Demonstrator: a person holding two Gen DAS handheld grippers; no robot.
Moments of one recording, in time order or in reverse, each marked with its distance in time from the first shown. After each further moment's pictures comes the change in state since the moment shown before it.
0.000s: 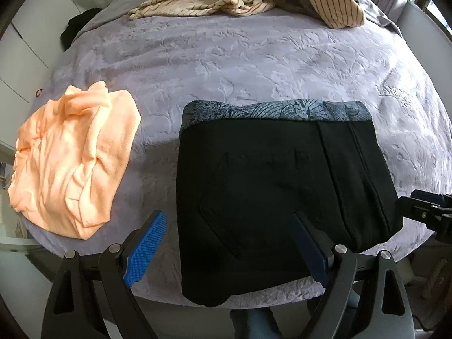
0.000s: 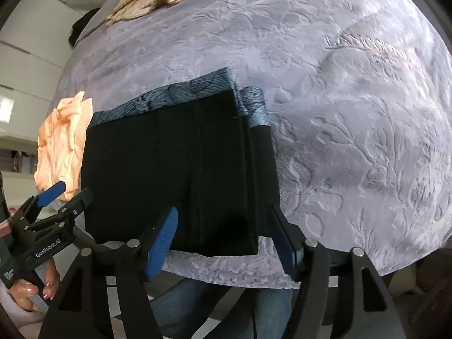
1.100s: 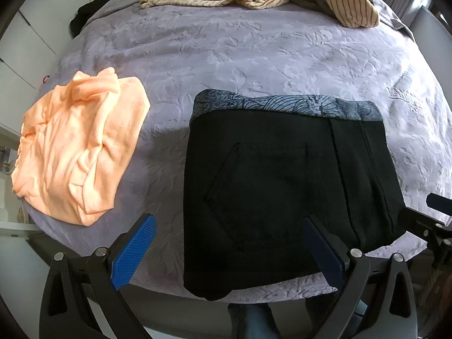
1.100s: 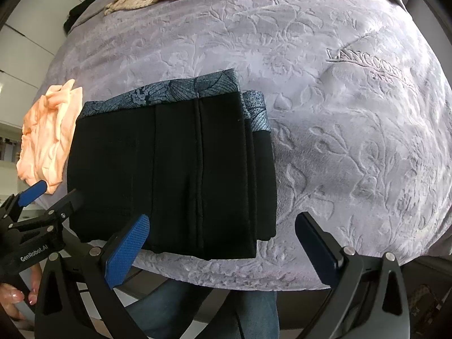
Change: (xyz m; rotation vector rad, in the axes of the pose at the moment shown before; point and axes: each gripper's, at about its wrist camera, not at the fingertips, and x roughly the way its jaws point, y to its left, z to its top) left arm 0.003 0.006 -0.001 -0.048 0.040 0.025; right arm -0.003 0.015 -0.003 -0.052 -0.001 -0.113
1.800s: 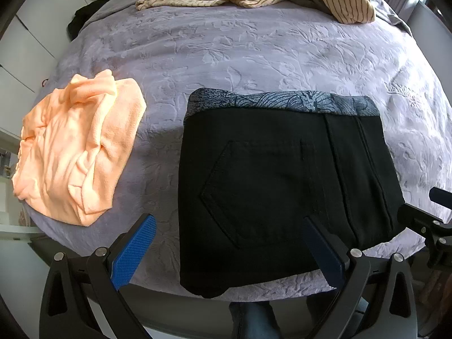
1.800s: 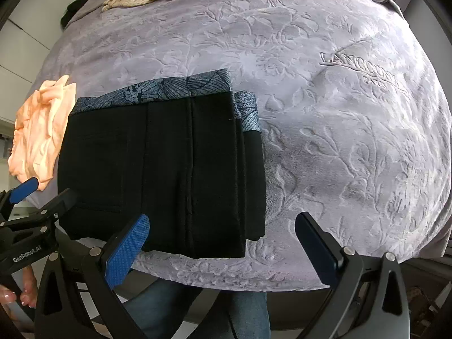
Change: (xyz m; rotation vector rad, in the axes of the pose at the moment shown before) left arm -0.002 -0.007 -0.002 0.022 0.002 0.008; right arm -0.001 -0.001 -0.001 -0.022 -0.009 -0.053
